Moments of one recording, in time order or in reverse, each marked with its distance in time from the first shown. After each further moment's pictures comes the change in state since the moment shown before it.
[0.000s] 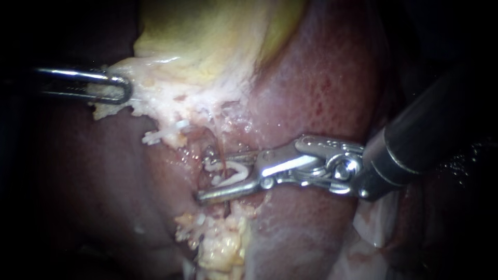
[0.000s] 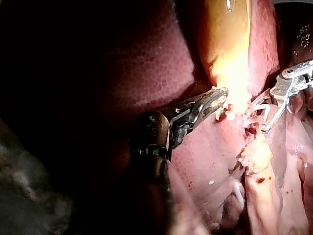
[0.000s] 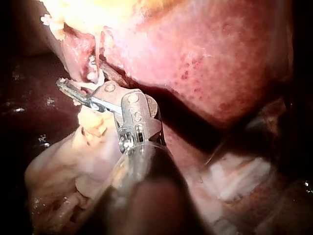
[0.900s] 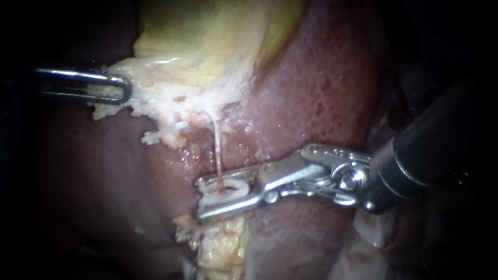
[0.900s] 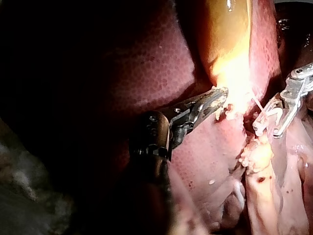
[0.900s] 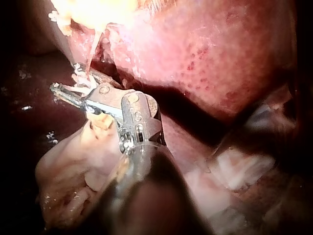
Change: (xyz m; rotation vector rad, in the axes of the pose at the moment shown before) right arm 0.001 -0.002 0.000 0.092 0.007 0.022; left arm 0.000 0.000 0.000 -0.001 0.000 0.000
